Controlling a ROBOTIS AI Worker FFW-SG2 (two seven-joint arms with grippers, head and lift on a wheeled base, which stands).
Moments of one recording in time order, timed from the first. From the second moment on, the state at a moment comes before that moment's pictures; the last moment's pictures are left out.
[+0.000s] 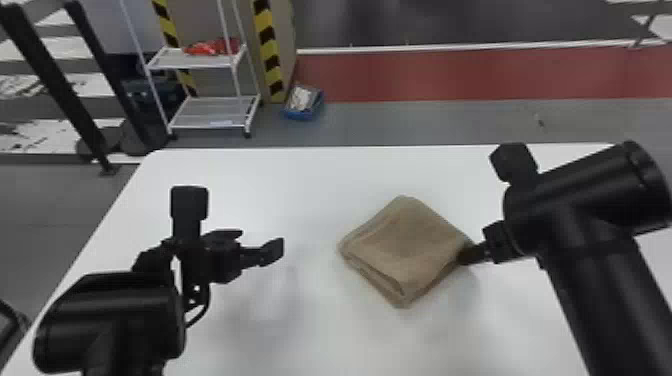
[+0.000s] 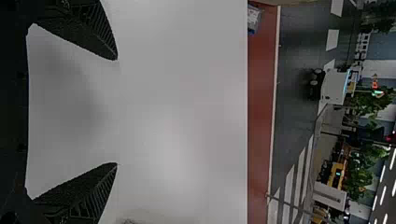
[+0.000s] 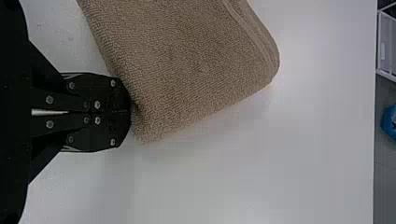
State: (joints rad) left arm 0.01 0.00 0.21 -1.80 -0.21 0.79 -0.63; right arm -0.39 -0.01 0.21 -1.62 0.69 1.57 0.99
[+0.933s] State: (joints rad) left arm 0.01 0.00 0.21 -1.79 -0.21 0.76 -0.63; right arm -0.44 0.00 0.15 -1.44 0.40 1.06 0.64
